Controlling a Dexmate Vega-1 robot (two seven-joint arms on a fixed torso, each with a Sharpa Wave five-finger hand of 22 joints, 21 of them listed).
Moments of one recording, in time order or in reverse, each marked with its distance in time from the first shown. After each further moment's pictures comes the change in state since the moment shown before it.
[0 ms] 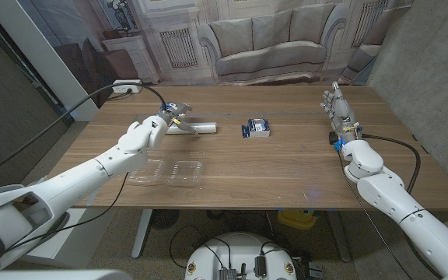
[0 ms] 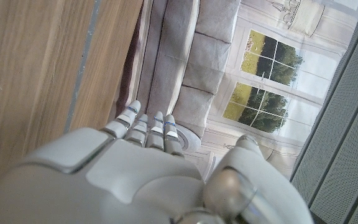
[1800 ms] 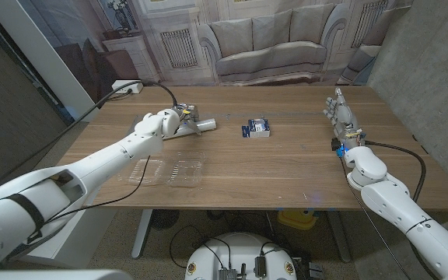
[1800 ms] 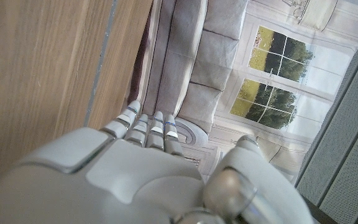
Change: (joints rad) left arm -0.136 -0.147 0.090 0.214 -0.180 -0.032 -0.095; left_hand 0.441 0.004 0.165 -0.038 -0.198 0.655 0.054 0.136 0.000 0.695 0.016 0.171 0.138 0.746 -0.031 0.138 0.027 0.706 -0.062 0.290 0.002; right arm -0.068 -0.009 0.028 -0.054 0.012 -0.023 -0.035; right_hand -0.002 -0.003 -0.008 -0.009 0.008 0.000 0.000 0.000 0.000 0.000 0.000 0.000 0.000 0.000 0.000 0.000 -0.002 0.004 0.004 -0.015 0.000
